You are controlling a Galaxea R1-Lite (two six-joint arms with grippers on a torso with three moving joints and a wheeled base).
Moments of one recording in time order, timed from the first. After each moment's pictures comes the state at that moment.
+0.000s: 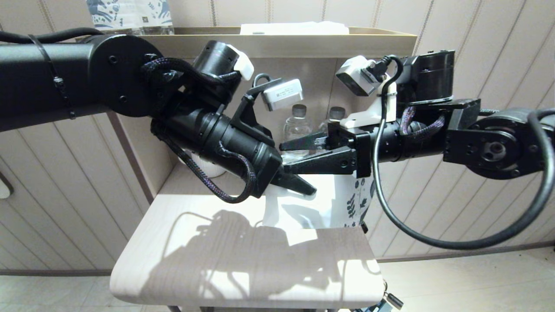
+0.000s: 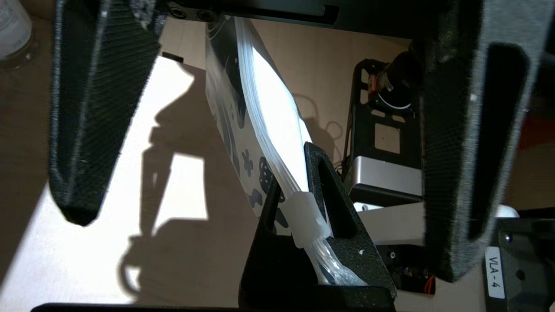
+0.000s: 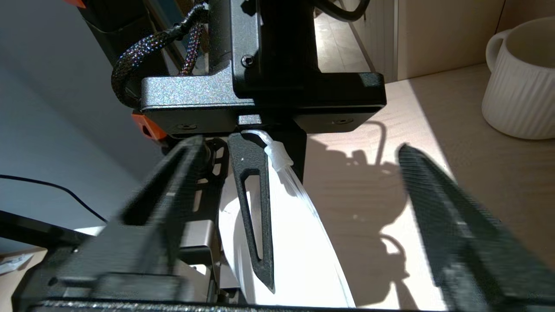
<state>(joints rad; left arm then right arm) -0.68 1.95 -1.92 0.74 -0.78 0.35 0.47 1.77 -1.38 -0.20 1.09 -0.02</state>
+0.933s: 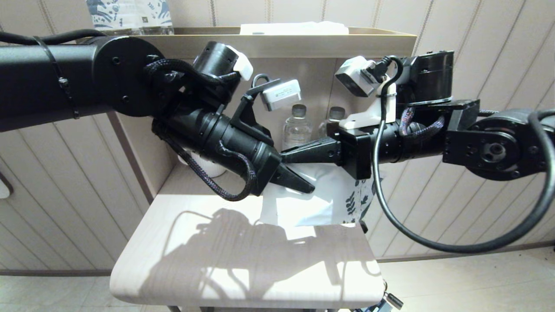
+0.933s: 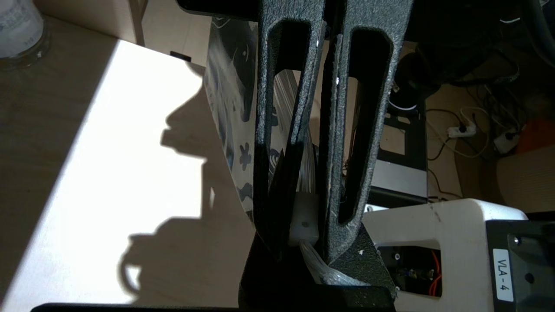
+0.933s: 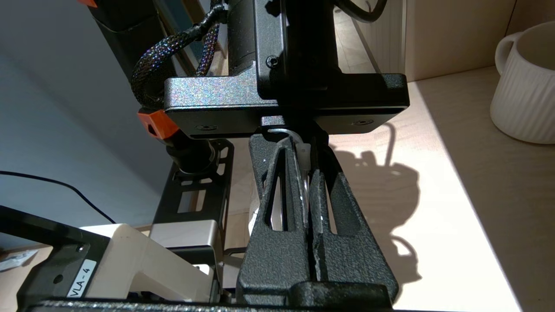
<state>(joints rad) -0.68 1.96 -1.92 0.73 -0.78 0.35 0.47 1.78 -1.38 -0.20 1.10 -0.03</state>
